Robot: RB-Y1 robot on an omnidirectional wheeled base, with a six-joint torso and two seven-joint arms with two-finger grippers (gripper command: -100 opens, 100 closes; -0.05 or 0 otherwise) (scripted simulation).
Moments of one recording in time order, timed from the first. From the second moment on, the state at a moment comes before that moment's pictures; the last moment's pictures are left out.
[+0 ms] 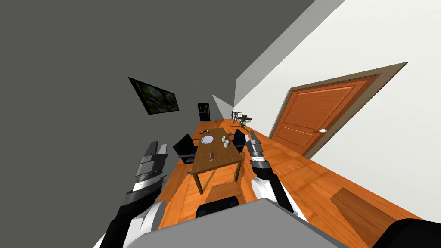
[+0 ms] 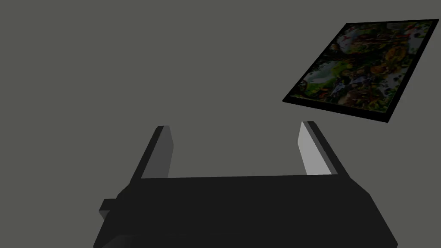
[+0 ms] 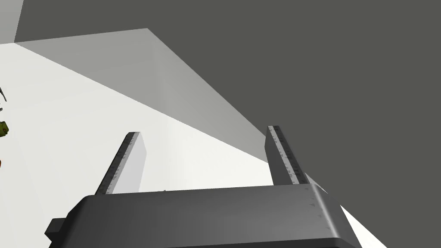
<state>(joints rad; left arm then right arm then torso) 0.50 0.01 0.07 -2.22 0.00 -0.55 -0.15 0.50 -0.04 0.07 -2.30 -0.05 -0.42 0.13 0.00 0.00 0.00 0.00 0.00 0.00</state>
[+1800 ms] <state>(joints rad) 0.53 0.49 0.04 -2.01 0.38 -0.33 -0.33 0.50 -0.04 0.07 -2.30 -0.05 -0.42 0.13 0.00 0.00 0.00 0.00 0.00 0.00</state>
